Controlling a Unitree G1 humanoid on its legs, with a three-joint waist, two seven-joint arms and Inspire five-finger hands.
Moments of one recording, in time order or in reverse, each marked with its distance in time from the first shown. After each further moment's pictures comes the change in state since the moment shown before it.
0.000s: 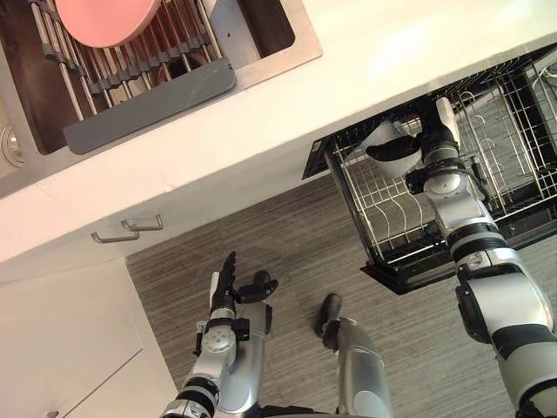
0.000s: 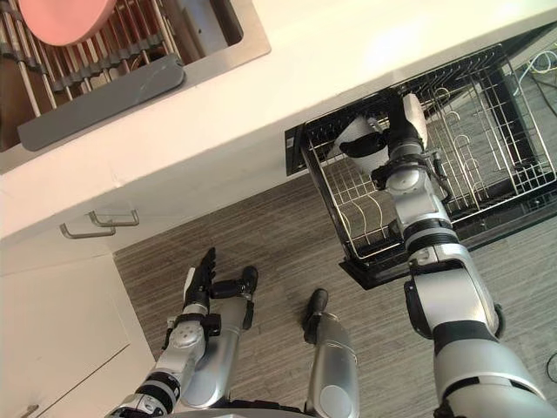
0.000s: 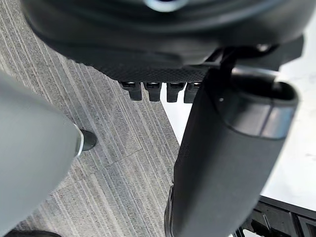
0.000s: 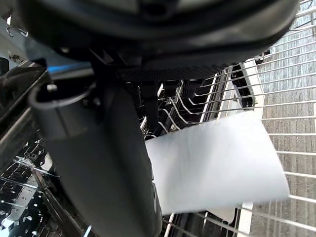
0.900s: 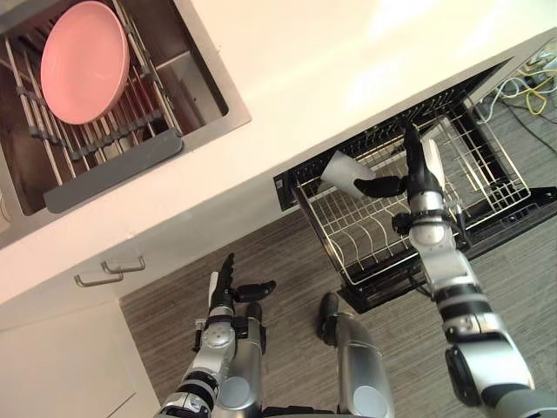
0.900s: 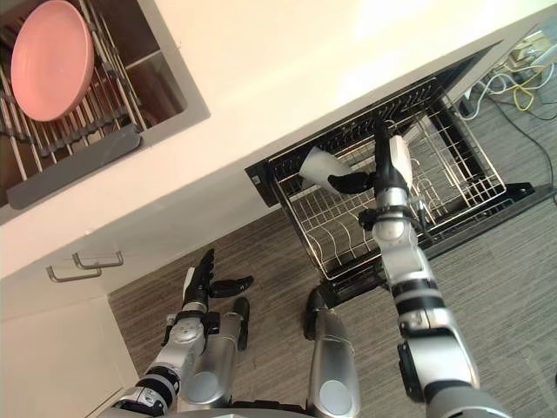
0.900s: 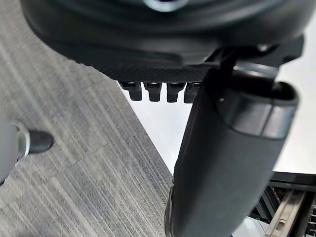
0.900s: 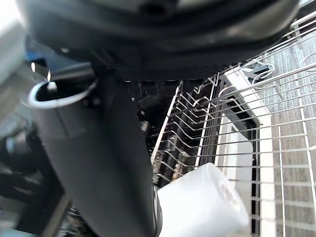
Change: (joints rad) left arm 0.002 0.045 0.001 0.041 0.026 0.034 0.004; right arm 0.565 0.162 -0.137 -0.629 -0.127 0.031 -0.039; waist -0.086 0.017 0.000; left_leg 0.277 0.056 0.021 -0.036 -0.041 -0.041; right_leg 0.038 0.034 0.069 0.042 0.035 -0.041
